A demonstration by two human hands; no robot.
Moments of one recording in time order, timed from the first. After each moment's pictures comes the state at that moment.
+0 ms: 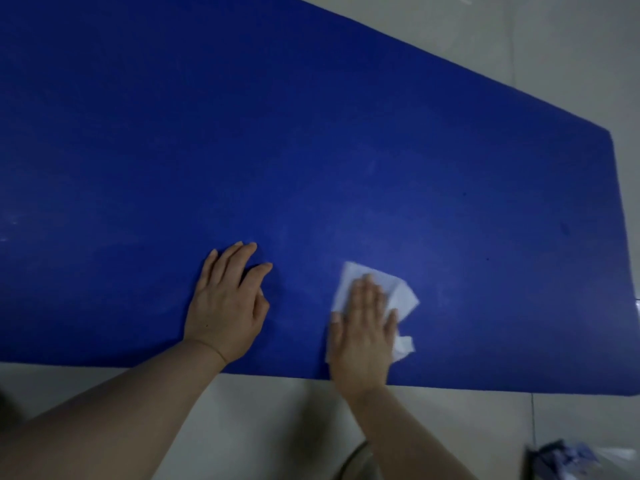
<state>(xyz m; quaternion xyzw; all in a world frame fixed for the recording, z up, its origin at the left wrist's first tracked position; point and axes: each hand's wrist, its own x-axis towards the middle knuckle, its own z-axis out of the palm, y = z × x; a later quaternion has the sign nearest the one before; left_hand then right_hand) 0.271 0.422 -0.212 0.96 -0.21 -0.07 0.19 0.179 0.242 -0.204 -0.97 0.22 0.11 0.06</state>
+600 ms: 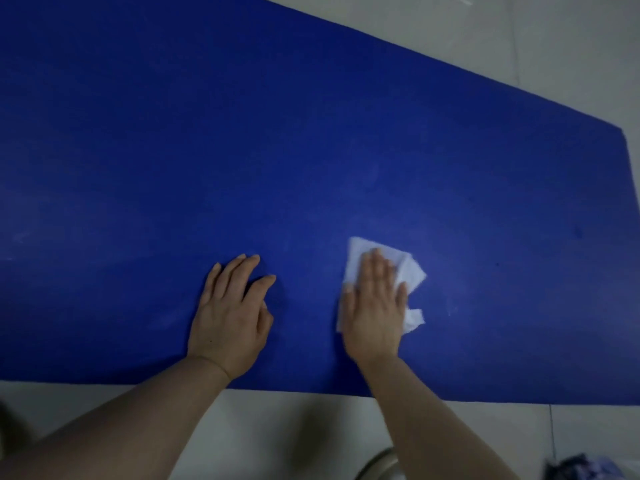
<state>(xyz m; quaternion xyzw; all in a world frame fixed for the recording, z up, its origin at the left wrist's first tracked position) 0.272 0.421 -0.210 0.96 -0.21 -0.08 0.18 0.227 0.217 -0.211 -0.97 0.20 0.08 0.07</state>
